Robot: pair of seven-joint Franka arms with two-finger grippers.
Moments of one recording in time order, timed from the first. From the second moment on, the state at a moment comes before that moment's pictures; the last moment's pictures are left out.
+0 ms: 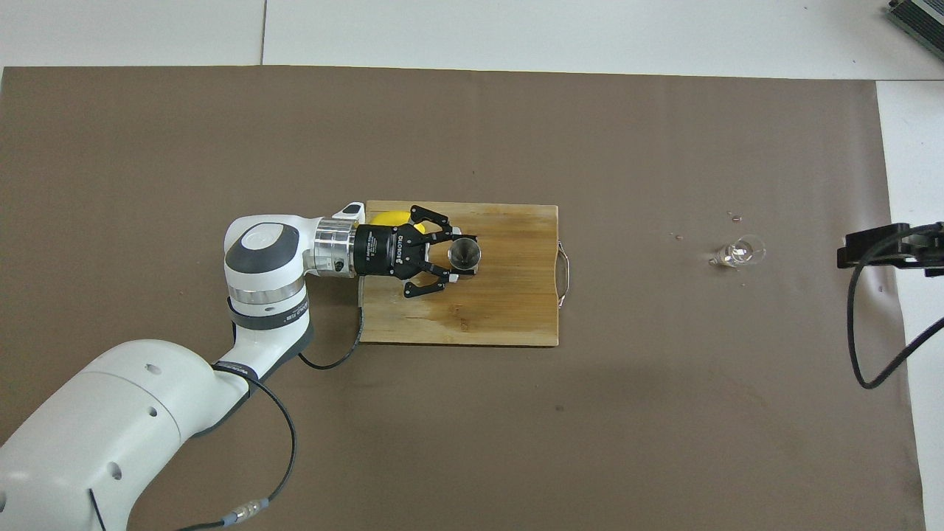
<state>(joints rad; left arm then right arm) -0.28 0.59 -0.04 -1.85 -1.71 1.69 -0.67 0.02 -0.09 -0.07 -1.67 -0.02 1.59 0.07</state>
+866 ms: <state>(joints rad) -0.28 0.60 -0.04 -1.85 -1.71 1.69 -0.64 0.02 -0.09 -0.07 -1.67 -0.02 1.59 0.07</state>
